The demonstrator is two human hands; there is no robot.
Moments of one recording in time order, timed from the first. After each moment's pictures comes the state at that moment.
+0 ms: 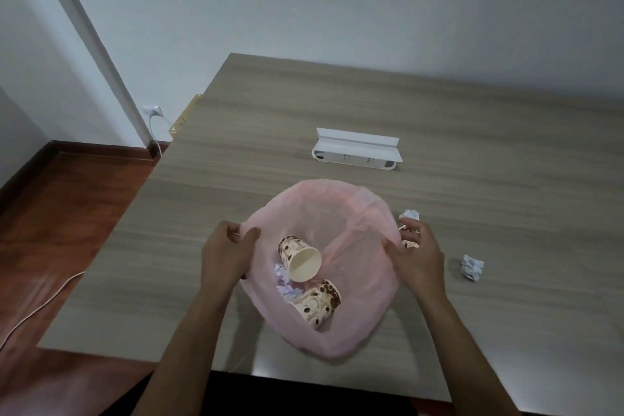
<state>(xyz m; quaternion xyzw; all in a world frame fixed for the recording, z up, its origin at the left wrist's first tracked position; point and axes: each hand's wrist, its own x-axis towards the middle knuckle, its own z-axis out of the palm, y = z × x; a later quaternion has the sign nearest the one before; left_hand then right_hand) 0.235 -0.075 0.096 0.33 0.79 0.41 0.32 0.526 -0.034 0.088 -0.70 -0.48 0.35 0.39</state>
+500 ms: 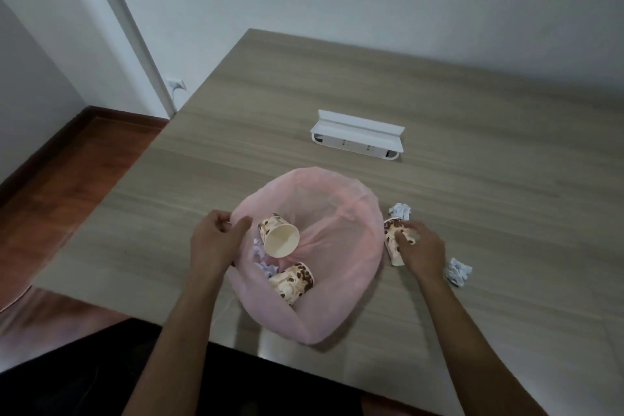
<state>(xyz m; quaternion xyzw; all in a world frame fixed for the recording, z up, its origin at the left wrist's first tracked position) 0.301 -0.085 0.084 0.27 0.81 0.45 0.28 0.626 0.030 0.013 -0.72 -0.58 0.27 0.25</state>
